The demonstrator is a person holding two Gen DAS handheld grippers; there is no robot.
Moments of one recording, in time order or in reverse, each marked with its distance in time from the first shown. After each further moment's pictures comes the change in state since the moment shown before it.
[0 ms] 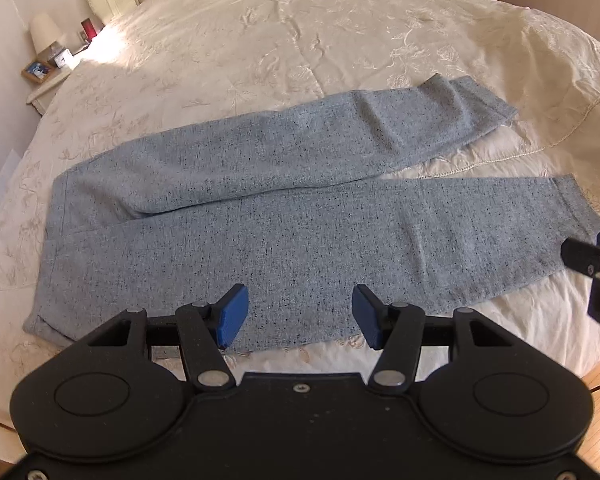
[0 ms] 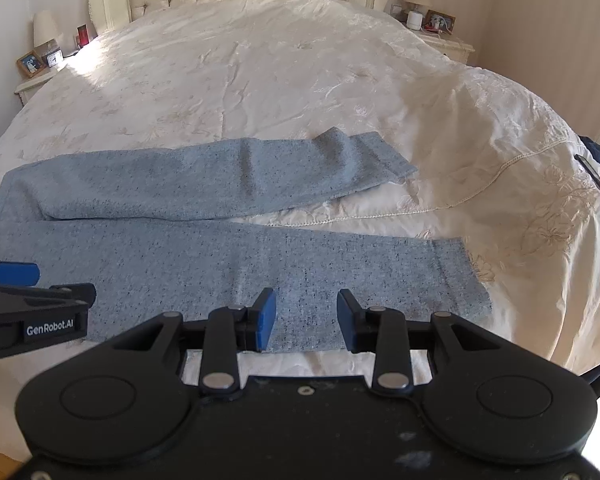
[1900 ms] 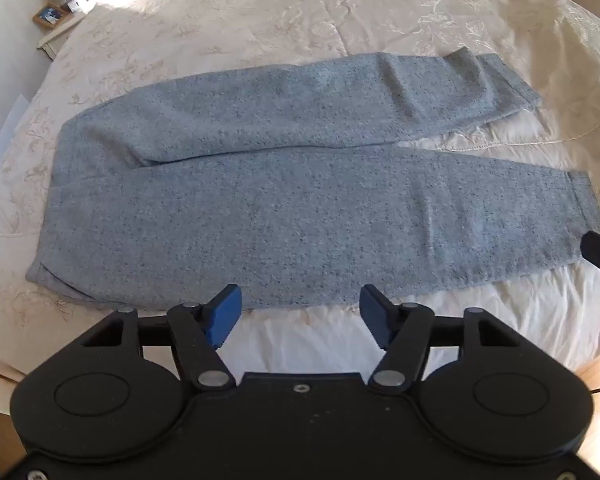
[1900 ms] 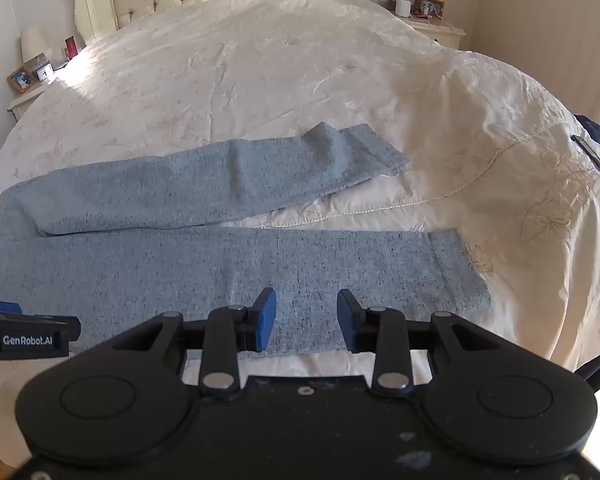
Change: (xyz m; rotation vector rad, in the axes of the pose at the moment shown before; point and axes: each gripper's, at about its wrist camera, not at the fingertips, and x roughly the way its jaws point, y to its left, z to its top) left arm 0.001 0.005 0.007 -0.073 0.134 0.056; right arm 0.004 -0.015 0.008 0.062 0.005 0.012
